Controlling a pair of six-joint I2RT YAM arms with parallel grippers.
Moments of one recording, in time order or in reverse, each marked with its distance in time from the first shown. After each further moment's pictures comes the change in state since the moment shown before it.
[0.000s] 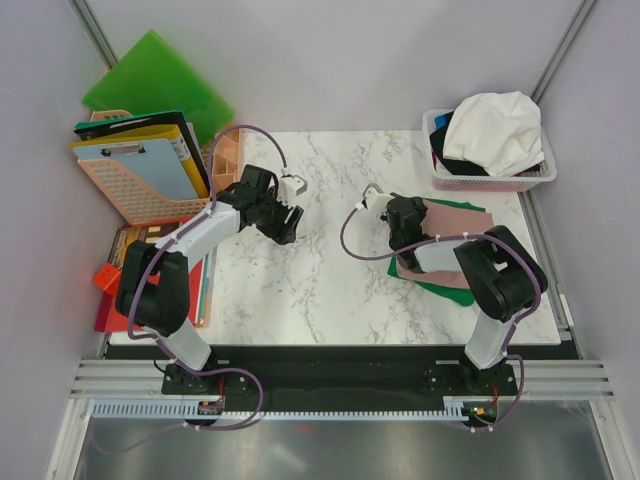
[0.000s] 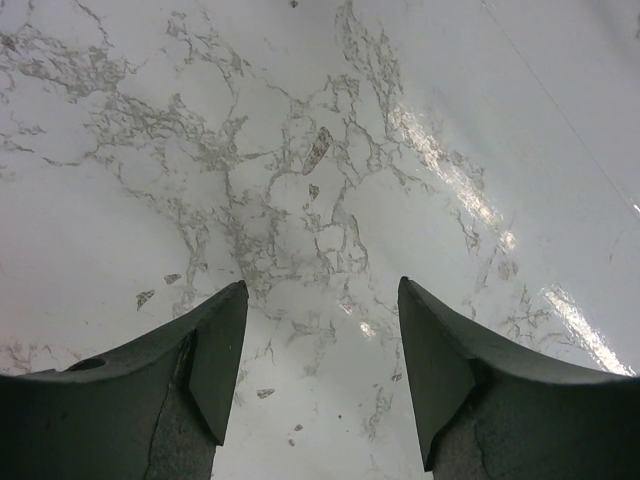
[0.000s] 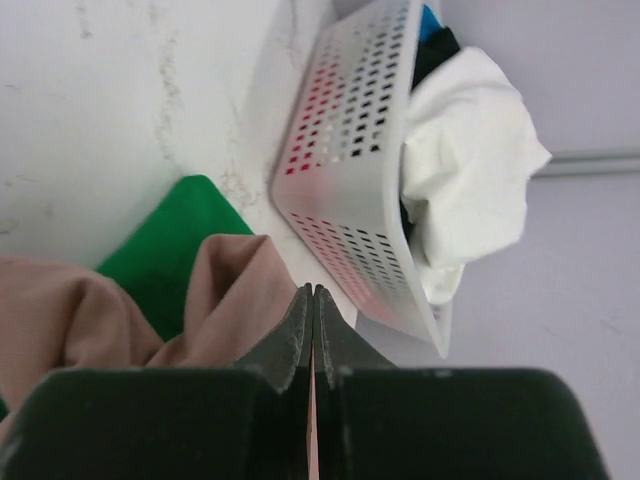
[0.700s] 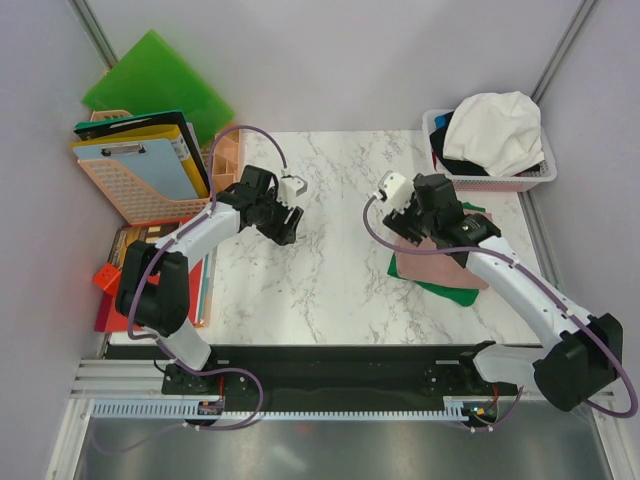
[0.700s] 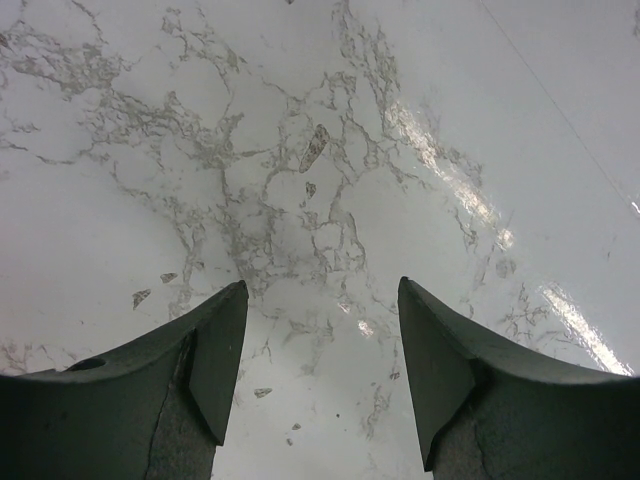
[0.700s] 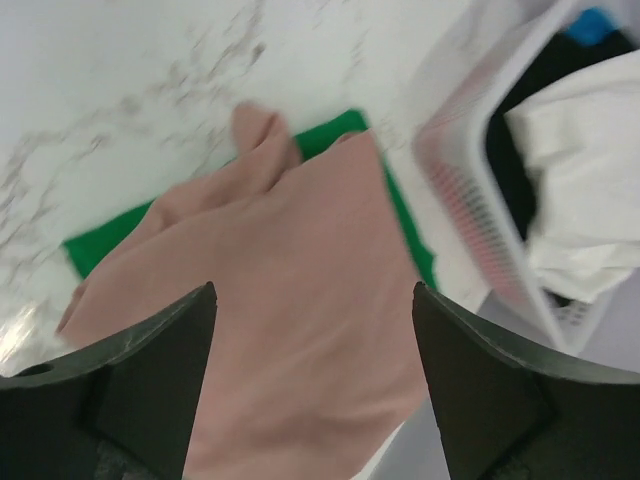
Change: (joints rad) left arm 0.000 -0.001 -0.003 -0.001 0.005 0.000; right arm -0.007 -0.538 0.281 -1.097 -0.399 0.395
